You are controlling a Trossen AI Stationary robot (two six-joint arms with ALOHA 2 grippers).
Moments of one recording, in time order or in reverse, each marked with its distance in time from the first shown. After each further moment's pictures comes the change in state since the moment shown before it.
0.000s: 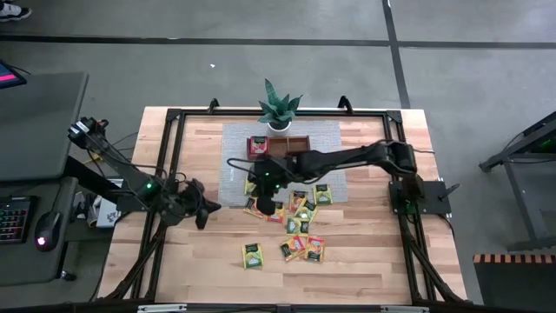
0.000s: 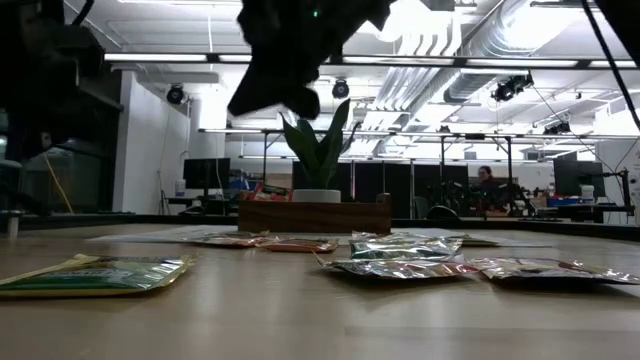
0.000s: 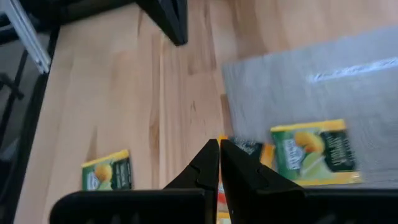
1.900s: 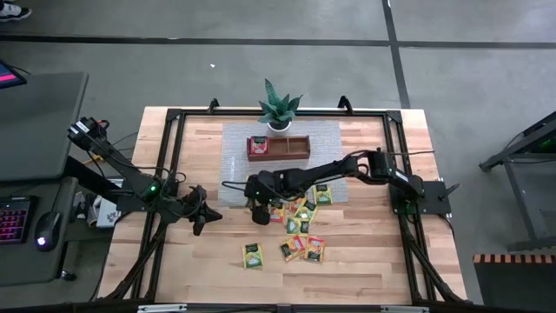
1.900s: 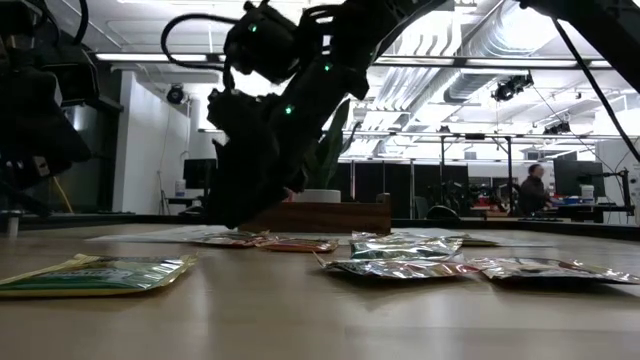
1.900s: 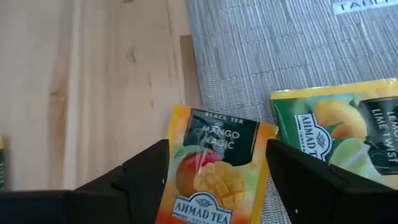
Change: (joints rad) left arm 0.001 0.001 -0.167 0.336 0.150 0.102; right arm 0.033 0.242 -0.004 0.116 0.140 -0.034
